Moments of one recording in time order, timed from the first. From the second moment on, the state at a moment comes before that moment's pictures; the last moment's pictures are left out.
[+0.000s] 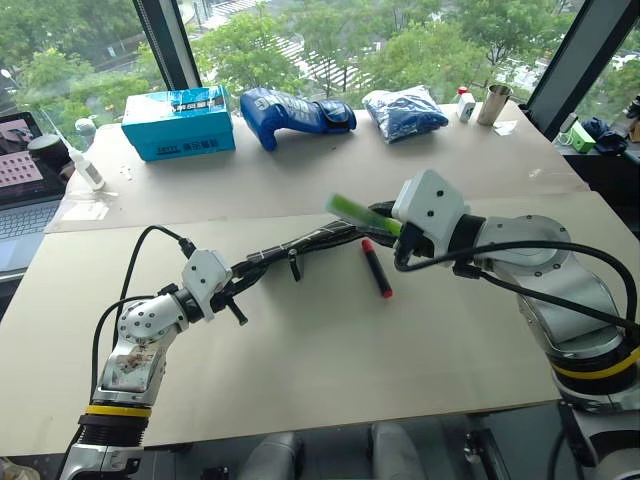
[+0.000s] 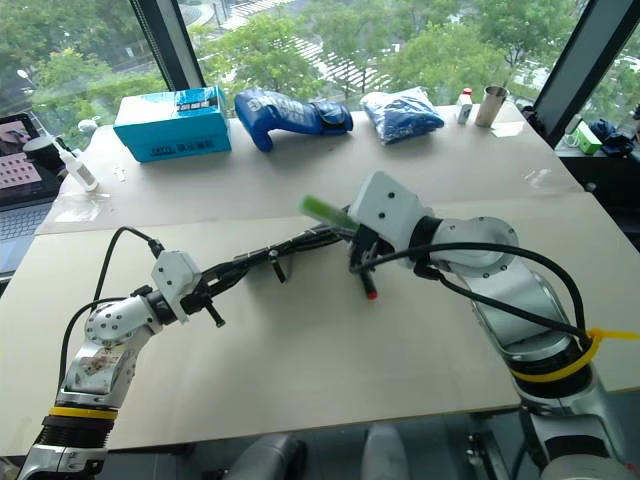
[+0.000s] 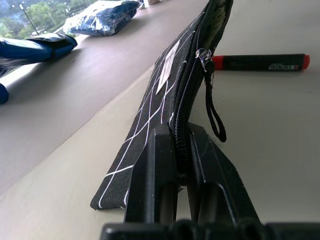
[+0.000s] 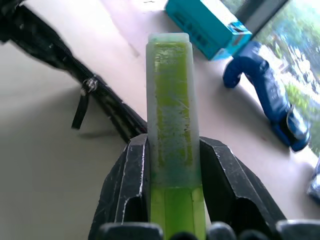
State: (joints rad) left arm -0.20 0.53 0.04 -0.03 -0.24 -0.02 -0.81; right arm -0.65 -0.81 0.29 -0.44 0.05 0.47 0.81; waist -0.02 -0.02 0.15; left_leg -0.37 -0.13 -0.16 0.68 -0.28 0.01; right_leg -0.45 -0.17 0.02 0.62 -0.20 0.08
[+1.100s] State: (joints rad) left arm -0.19 0.52 0.04 -0.08 -0.25 0.00 -0.79; right arm -0.69 -0.80 0.34 -0.13 -0.28 -0.03 0.94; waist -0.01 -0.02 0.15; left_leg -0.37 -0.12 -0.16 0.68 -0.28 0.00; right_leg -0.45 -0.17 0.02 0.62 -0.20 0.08
